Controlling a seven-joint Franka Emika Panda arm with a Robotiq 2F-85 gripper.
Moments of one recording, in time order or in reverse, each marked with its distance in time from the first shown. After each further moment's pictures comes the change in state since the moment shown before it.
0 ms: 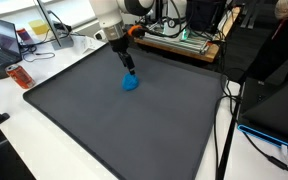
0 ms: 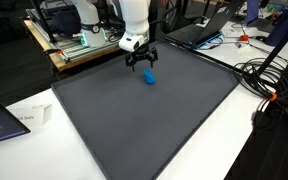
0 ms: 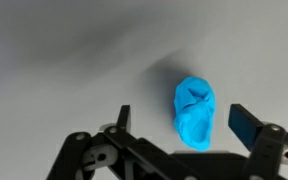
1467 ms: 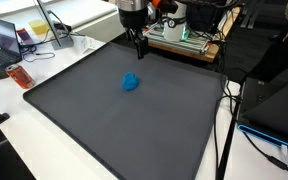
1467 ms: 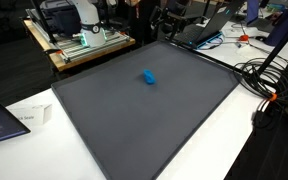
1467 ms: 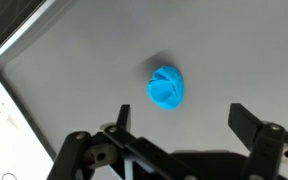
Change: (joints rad) arm 0.164 -0.016 0.111 0.446 -0.536 -0.662 0.665
